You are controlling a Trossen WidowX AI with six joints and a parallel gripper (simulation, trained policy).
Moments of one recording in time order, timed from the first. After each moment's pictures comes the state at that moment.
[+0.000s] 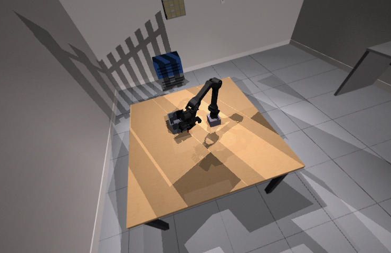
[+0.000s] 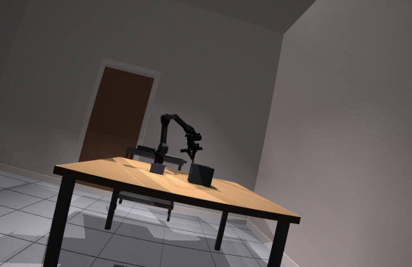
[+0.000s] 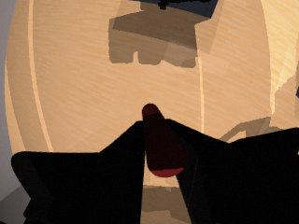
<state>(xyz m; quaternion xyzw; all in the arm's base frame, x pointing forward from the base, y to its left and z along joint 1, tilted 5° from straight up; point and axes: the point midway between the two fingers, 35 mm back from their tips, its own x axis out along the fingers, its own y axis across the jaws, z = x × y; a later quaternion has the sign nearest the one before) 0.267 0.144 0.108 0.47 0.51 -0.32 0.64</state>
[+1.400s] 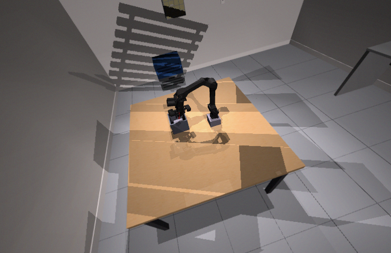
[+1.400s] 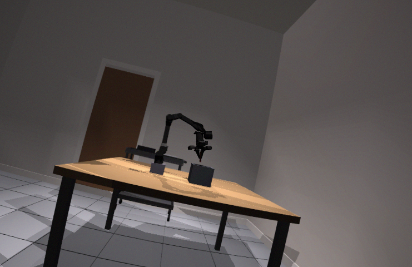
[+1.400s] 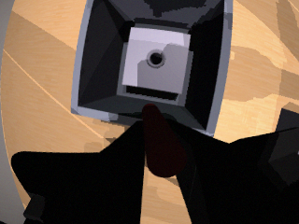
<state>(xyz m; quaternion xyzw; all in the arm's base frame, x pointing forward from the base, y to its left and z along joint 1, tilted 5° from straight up) 0.319 -0.005 0.126 0.45 0.48 -0.42 0.63</state>
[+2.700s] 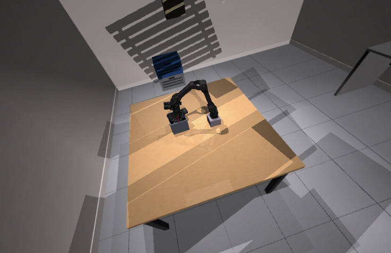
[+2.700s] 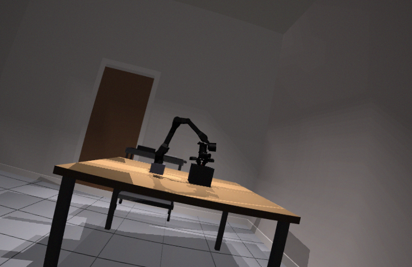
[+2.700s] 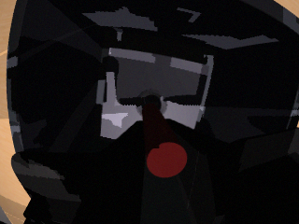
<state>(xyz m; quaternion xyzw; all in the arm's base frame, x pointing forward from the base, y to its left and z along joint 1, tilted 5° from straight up) 0.338 -0.060 0.036 0.44 0.53 -0.43 0.59</state>
